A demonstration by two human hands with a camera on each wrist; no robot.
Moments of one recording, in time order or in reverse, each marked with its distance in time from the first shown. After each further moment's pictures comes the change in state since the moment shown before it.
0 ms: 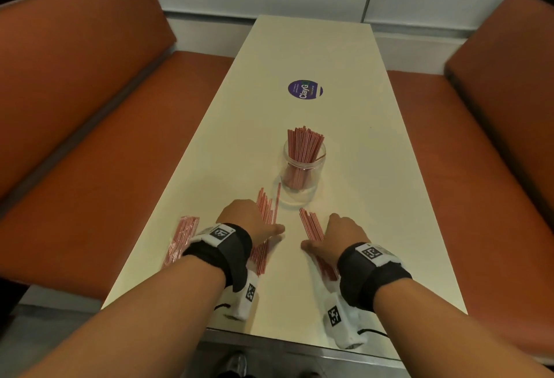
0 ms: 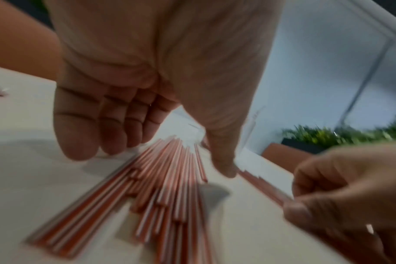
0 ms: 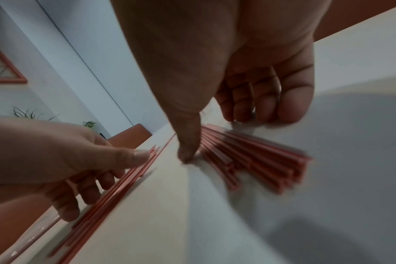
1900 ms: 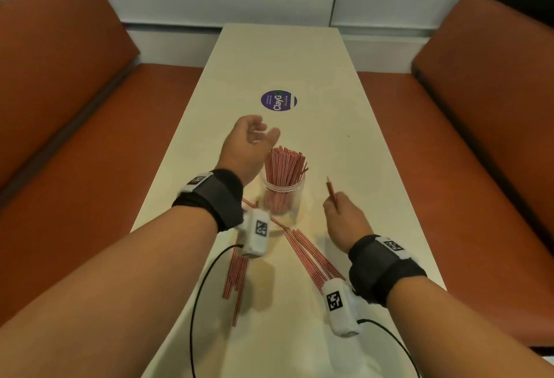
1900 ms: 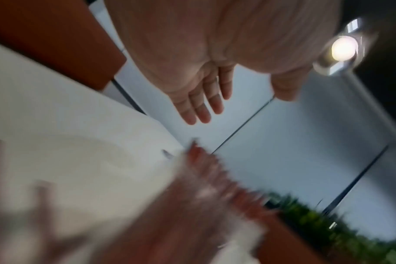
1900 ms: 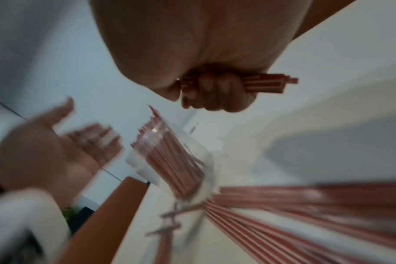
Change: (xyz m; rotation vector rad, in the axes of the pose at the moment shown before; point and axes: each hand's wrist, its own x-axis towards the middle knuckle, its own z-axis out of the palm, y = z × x) left_hand 0.072 0.071 -0.094 -0.951 0.308 0.473; right_hand 0.034 0.011 -0.051 0.610 0.246 -0.025
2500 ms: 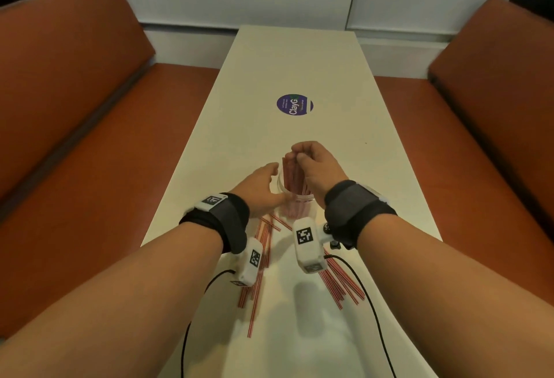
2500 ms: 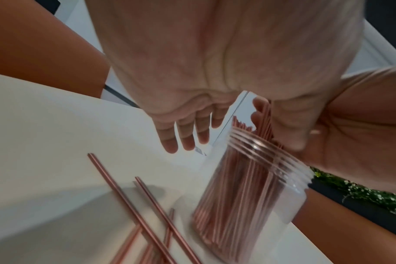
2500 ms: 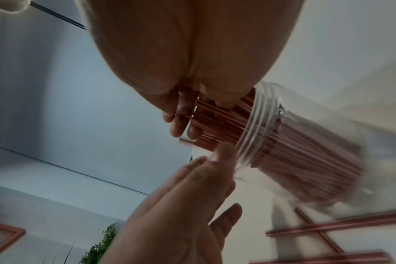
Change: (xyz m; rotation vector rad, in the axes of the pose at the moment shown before) left_hand -0.010 -0.044 -0.014 0.441 -0.432 -0.137; right_hand 0.055 -0.101 0.023 0.591 -0.122 -0.148
